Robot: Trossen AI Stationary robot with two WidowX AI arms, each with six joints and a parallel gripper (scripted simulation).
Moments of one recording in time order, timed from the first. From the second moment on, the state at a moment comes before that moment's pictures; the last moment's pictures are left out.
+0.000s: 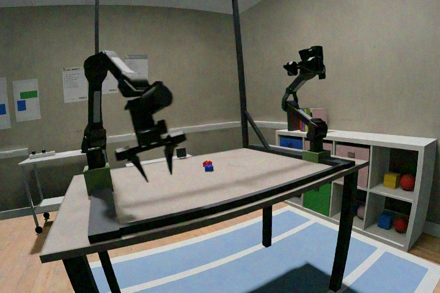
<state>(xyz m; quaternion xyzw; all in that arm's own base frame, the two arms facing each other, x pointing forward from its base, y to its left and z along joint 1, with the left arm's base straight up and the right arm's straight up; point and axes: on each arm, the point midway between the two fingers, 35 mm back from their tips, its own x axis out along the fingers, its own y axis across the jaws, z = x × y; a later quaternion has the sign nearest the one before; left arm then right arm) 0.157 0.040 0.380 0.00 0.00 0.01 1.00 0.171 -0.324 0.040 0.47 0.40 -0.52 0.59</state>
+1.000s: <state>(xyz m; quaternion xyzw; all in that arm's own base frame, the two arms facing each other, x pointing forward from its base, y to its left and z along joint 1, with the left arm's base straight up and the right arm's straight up) 0.157 0.040 0.380 0.00 0.00 0.01 1.00 0.445 -0.089 0.016 0.00 0.63 0.01 0.78</state>
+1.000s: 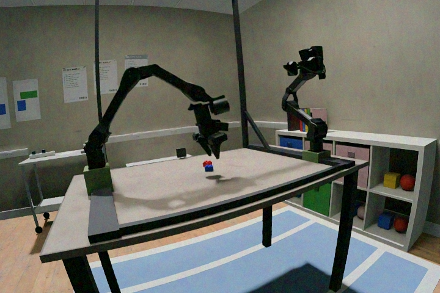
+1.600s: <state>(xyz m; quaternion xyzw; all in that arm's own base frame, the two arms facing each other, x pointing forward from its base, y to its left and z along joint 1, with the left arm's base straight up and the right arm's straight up) 0.157 0.040 0.380 0.00 0.00 0.01 1.00 0.480 0.068 -0.005 -0.20 0.61 0.23 0.73</state>
